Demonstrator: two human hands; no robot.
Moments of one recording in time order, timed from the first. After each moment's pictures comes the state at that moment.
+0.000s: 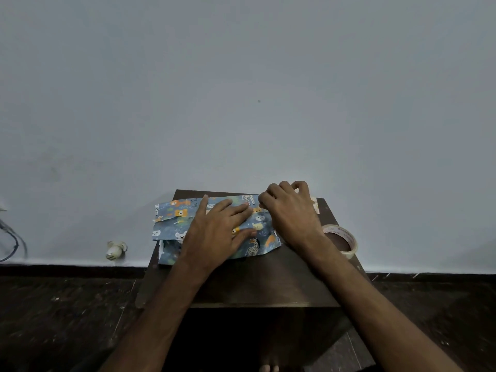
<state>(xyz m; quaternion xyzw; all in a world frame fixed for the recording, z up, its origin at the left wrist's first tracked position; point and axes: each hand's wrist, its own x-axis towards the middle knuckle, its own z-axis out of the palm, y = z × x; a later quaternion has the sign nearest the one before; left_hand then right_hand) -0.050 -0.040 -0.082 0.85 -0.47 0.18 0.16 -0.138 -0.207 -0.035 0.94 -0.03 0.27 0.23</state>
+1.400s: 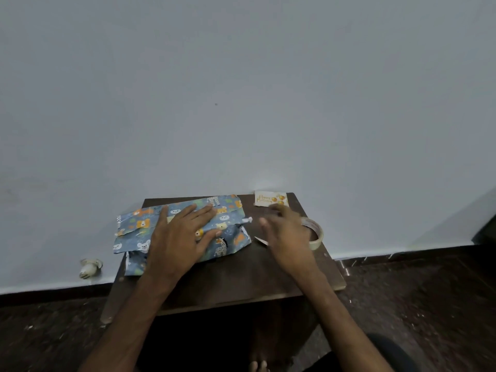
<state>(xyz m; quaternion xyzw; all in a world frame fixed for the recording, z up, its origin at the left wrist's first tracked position) -0.055 -0.042 -0.089 0.86 -0.43 0.19 0.19 -0.207 -0.218 -0.065 0.91 -0.26 0.23 -0.24</state>
